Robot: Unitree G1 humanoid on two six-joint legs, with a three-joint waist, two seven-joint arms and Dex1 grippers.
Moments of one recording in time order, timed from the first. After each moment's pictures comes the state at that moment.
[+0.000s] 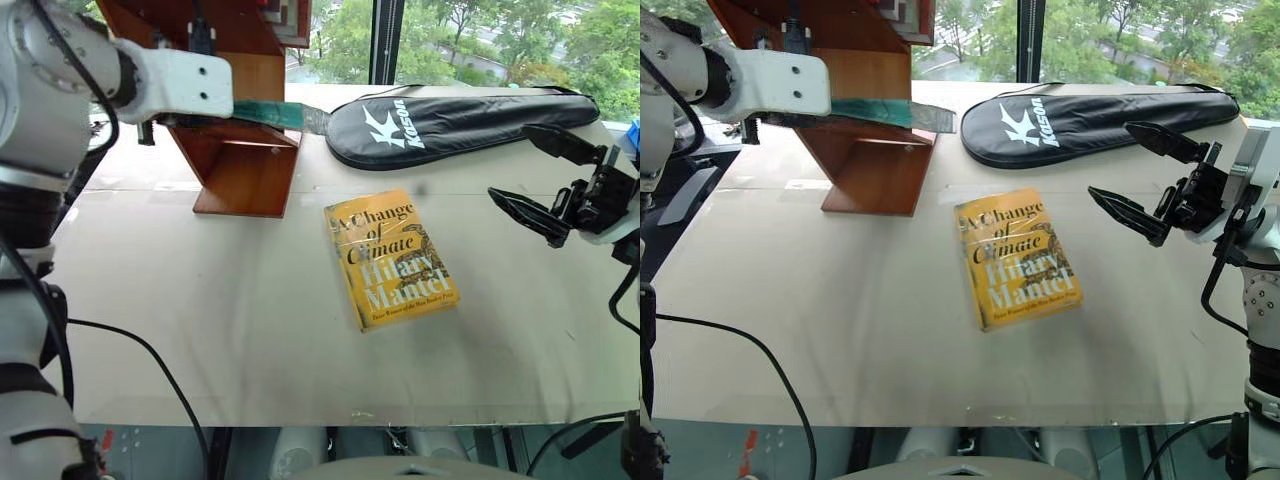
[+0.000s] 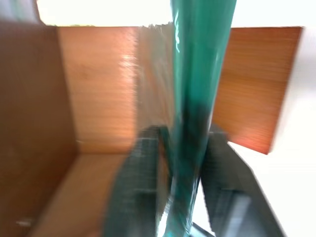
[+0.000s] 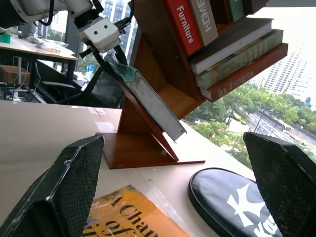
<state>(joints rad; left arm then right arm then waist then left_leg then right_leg) -1.17 1.12 -0.29 0.12 0.27 0.35 -1.37 -0.37 -0.70 -0.32 -0.24 0.75 0.22 1.04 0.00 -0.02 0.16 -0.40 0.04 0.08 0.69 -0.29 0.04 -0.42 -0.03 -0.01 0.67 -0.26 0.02</state>
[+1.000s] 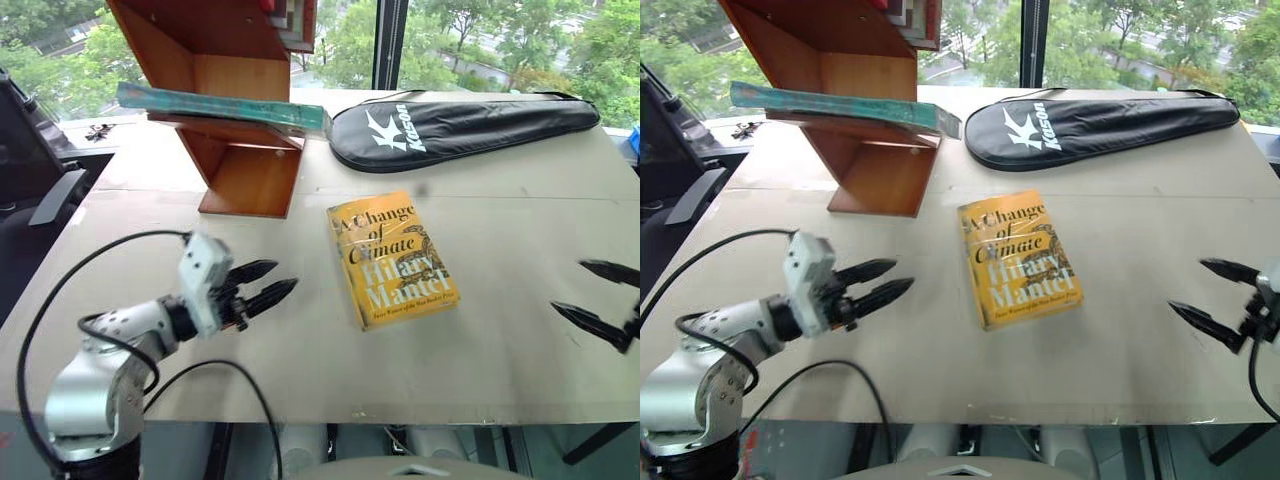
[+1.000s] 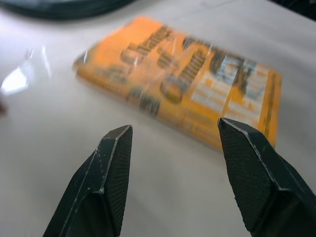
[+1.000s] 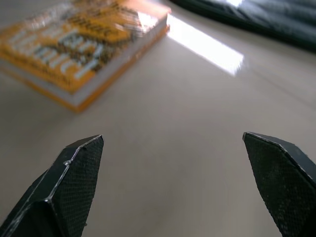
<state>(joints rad) 0.07 0.54 0.43 -0.55 -0.42 0.81 -0.99 0.32 -0.85 -0.60 -0.11 0.53 0.15 1.16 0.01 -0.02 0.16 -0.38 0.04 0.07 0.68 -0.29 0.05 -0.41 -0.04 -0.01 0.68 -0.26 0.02</state>
